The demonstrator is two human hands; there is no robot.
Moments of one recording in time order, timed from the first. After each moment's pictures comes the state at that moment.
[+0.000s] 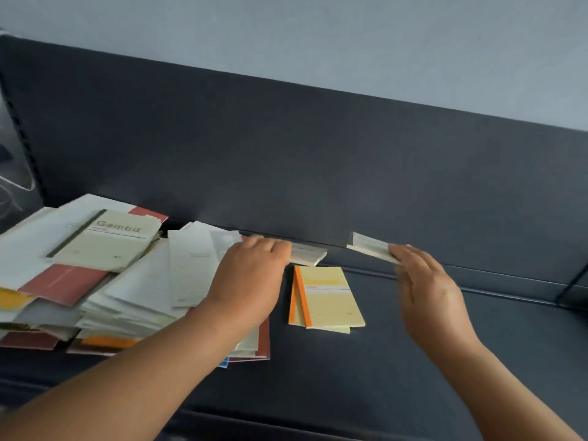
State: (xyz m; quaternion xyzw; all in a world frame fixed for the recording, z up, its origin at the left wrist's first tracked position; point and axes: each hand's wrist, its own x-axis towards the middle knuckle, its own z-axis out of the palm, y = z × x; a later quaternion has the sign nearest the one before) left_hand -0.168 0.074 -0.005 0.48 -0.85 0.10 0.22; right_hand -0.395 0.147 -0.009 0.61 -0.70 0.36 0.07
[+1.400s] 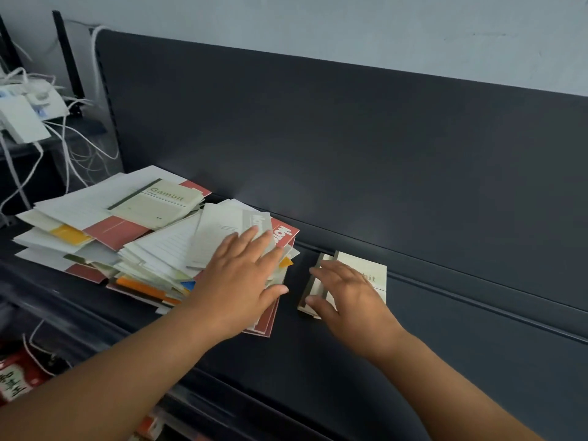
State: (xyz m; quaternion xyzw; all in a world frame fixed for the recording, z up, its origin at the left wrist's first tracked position) left_hand -0.159 0.103 -0.043 0.58 -0.80 0.10 0.12; right_hand -0.362 0.096 -0.055 0.83 -0.53 0.16 -0.06
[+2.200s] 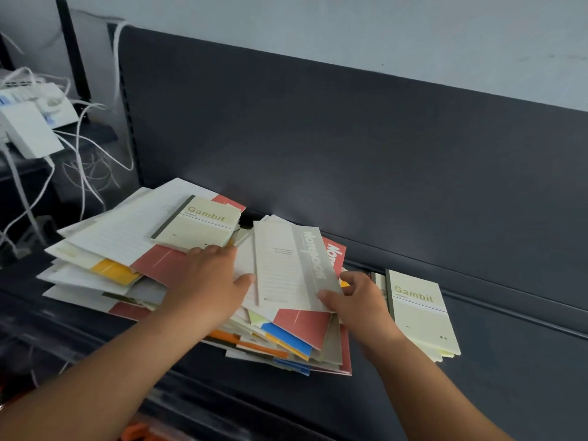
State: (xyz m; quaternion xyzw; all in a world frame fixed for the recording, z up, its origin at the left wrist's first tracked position) left_hand -0.008 0.049 -0.028 0.68 -0.71 -0.09 0.16; right_hand -0.223 0.061 -0.053 0.48 -0.71 0.36 -0.38
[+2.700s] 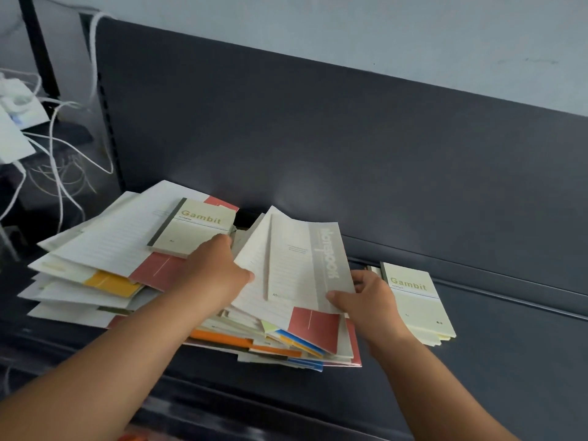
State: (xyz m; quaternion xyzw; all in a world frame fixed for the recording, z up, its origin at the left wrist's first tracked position) left_hand -0.006 0.035 -0.014 0.70 -0.63 -0.25 0.22; right_hand -0.227 0.065 -0.051 0.46 -0.72 0.40 -0.33
